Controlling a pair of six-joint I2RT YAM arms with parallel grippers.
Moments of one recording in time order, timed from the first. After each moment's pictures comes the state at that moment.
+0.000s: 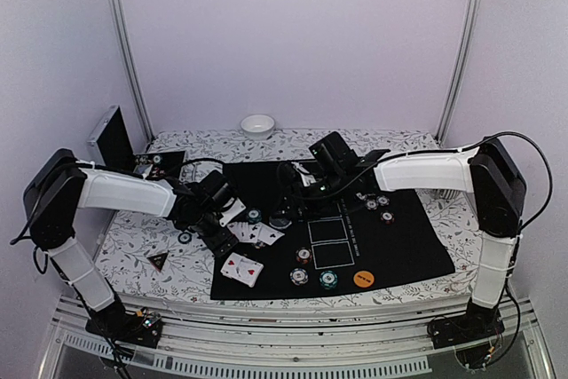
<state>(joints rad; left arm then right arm) -0.75 1.68 0.90 -0.44 -0.23 0.16 0.83 1.93 1.39 -0.28 -0.56 0.54</state>
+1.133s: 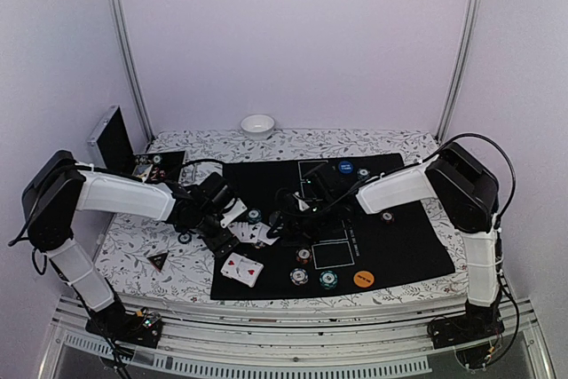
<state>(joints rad) -0.76 1.66 0.87 -0.38 -0.26 0.17 0.84 2.12 1.29 0.01 -0.66 0.95</state>
